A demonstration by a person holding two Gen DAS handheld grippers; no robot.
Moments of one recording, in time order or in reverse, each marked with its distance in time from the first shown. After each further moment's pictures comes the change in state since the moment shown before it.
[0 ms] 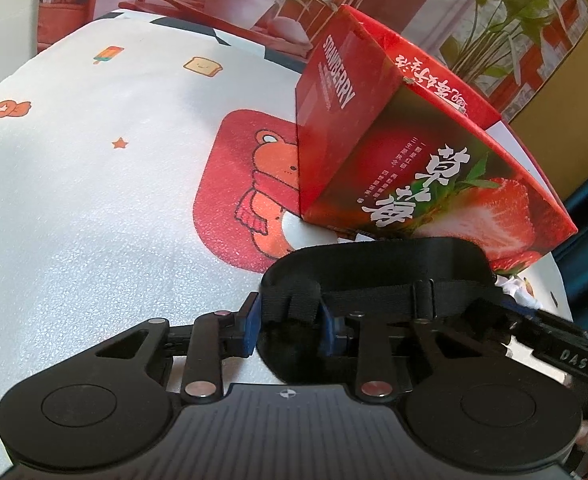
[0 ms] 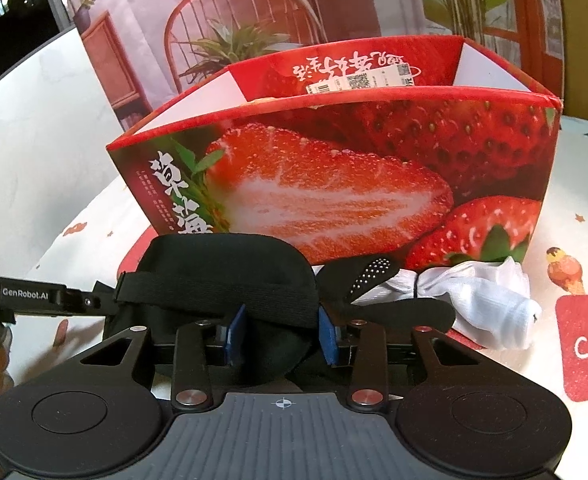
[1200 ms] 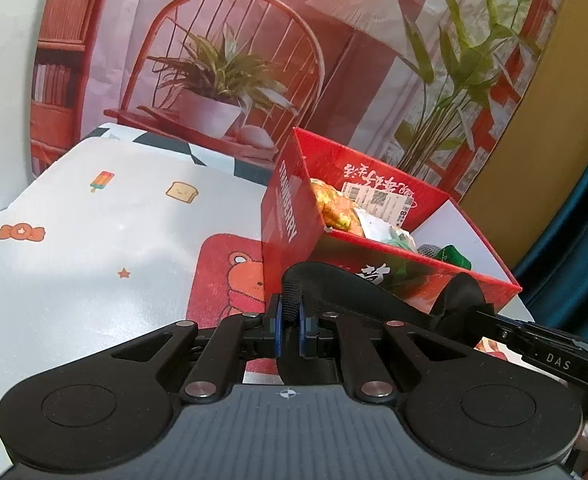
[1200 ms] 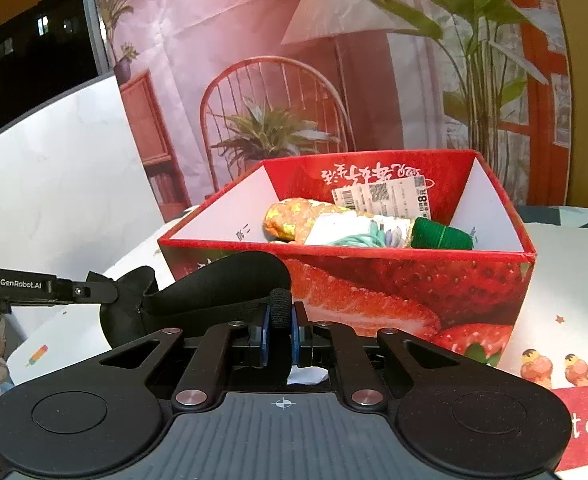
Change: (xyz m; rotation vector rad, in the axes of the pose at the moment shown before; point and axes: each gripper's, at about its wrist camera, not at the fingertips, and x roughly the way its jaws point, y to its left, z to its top) left arm -0.073 -0.026 0.023 0.089 -0.265 -0.029; right arm -0.050 0.012 0.033 -0.087 -0.198 0.037
